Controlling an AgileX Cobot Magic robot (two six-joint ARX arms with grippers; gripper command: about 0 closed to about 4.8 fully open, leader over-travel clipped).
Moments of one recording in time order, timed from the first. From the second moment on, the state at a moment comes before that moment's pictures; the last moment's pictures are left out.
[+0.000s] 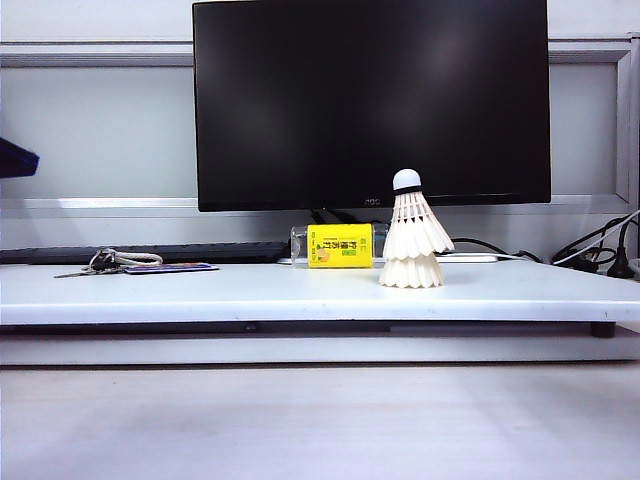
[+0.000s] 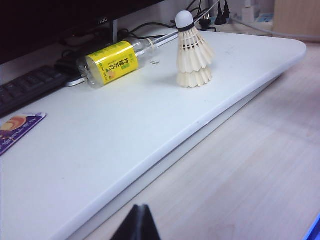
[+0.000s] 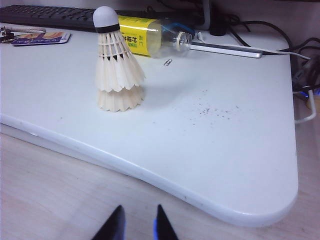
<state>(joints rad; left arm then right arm) -0.70 0.13 0.07 -0.08 -0.03 0.22 0.18 0.00 0.01 -0.16 -0.23 -0.03</state>
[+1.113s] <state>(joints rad) -0.70 0.13 0.01 -0.08 -0.03 0.21 0.18 0.00 0.01 -0.16 -0.23 -0.03</state>
